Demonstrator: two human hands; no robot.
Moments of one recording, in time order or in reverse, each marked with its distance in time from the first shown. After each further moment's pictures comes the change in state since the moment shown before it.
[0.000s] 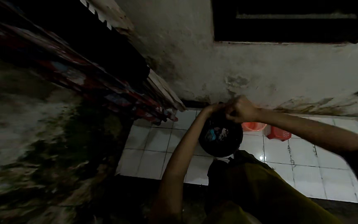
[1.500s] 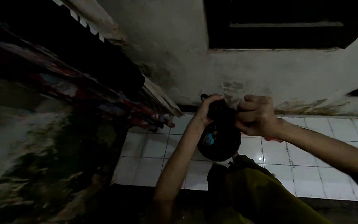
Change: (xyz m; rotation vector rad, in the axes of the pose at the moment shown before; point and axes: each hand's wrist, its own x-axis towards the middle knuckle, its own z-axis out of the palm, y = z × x) left_hand -0.071 0.052 0.006 -0.814 0.116 0.291; right_hand 0.005 -0.067 -0.063 -0.249 0.363 -0.180
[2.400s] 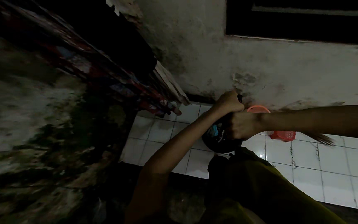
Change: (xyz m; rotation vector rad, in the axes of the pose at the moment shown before) left_hand 0.021 0.006 0.029 1.382 -0.034 -0.190; right_hand -0.016 0.011 0.069 0.196 -0.956 -0.393
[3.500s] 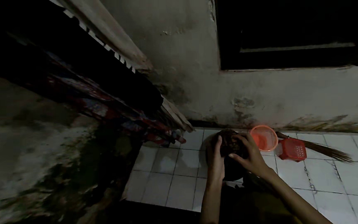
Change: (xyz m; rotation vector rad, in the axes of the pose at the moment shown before) left_hand -0.071 -0.038 0.065 -1.414 0.597 -0.049; right_hand 0.004 -0.041 0.064 0.435 1.102 0.955
